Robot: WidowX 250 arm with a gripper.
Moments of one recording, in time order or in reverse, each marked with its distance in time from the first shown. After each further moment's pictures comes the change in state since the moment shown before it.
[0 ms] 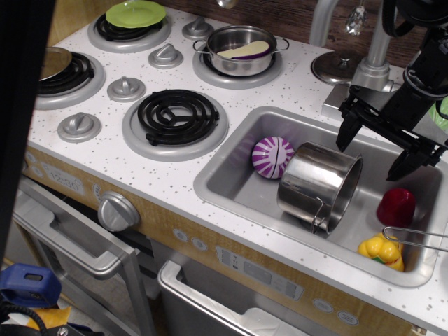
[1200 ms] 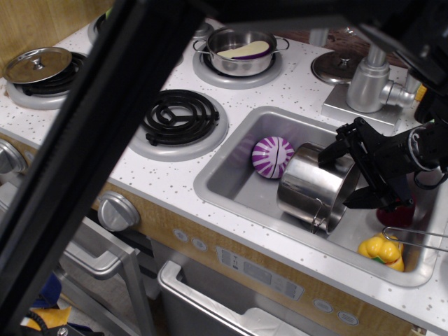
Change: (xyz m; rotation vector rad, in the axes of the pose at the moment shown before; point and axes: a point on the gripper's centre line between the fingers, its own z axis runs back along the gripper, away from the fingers) arm -0.009 0.014 -0.050 0.436 0.017 -0.221
